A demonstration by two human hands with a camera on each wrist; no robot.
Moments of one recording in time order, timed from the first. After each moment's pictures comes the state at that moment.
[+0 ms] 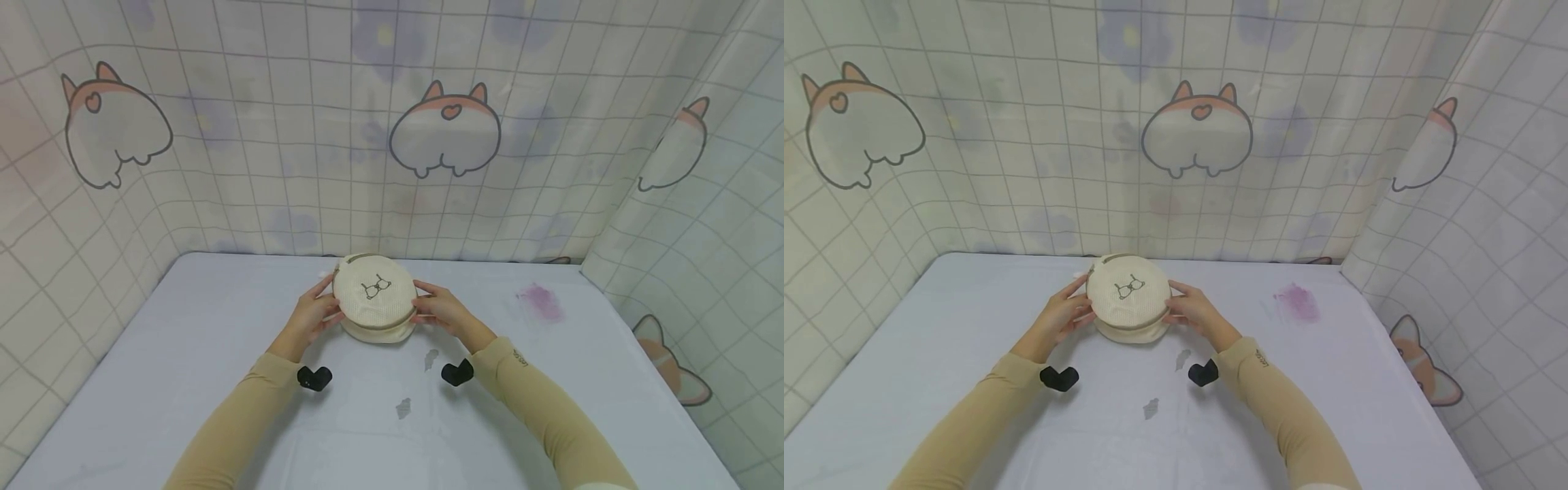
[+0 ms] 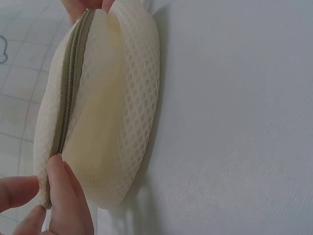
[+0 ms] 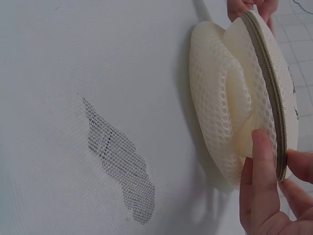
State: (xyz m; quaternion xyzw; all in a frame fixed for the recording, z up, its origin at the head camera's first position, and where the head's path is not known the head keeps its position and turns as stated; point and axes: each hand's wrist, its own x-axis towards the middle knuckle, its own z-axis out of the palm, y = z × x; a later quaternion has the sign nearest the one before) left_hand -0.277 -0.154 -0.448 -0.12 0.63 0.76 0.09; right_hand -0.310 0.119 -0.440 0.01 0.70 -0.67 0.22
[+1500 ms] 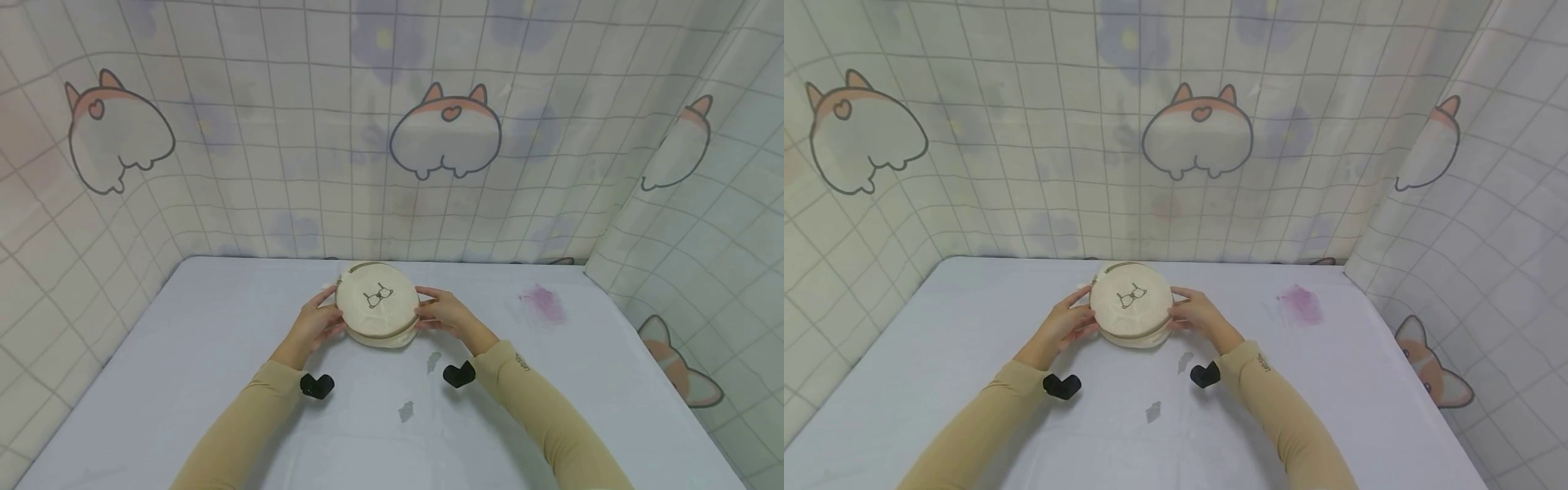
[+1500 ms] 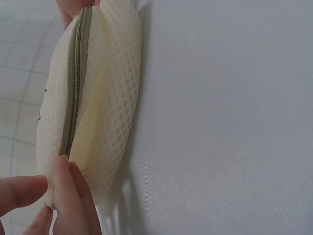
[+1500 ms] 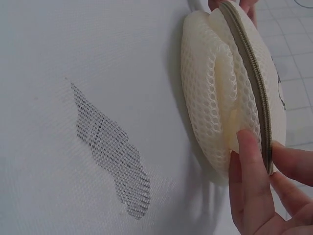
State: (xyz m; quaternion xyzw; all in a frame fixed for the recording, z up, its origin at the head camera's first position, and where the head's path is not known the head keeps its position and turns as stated) left_hand -0.274 -0.152 -0.457 -0.16 0.64 0.75 0.11; right_hand -0.312 0.121 -0.441 0.03 0.73 -0.64 0.23
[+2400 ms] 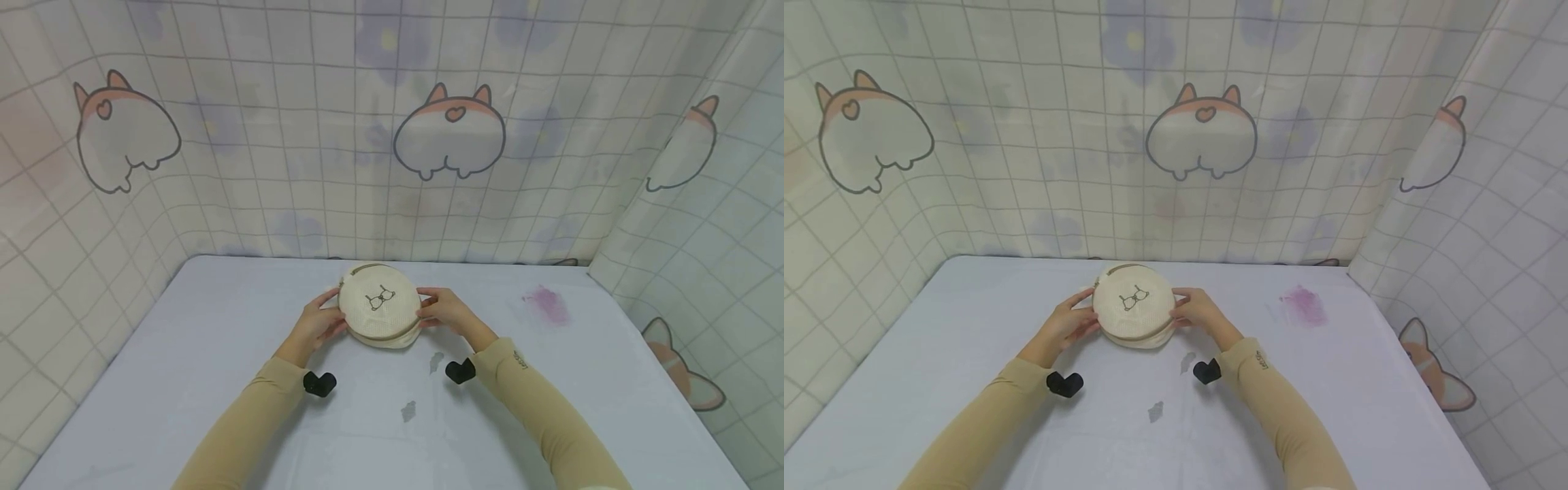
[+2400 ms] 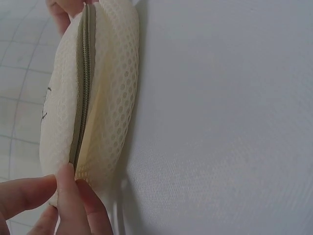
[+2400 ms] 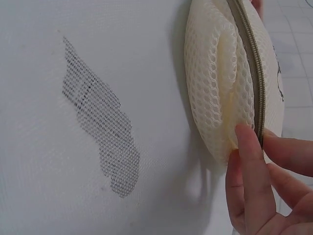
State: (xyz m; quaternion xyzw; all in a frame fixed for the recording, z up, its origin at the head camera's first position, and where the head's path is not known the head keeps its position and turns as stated) left_hand -0.276 -0.154 -0.459 -0.17 0.64 0.74 0.10; right_hand -0.322 0.120 -0.448 -0.01 0.77 -0.60 0.22
